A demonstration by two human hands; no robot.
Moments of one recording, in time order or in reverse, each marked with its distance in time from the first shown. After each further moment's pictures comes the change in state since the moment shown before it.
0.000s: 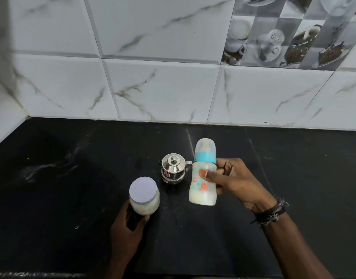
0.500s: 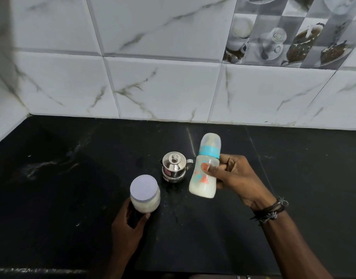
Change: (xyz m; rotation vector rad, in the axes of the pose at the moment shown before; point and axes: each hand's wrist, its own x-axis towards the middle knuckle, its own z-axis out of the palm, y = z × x) left_hand 0.000 0.000 0.001 0.005 0.012 0.002; right_hand 0.001 0.001 0.000 0.051 0.062 -0.047
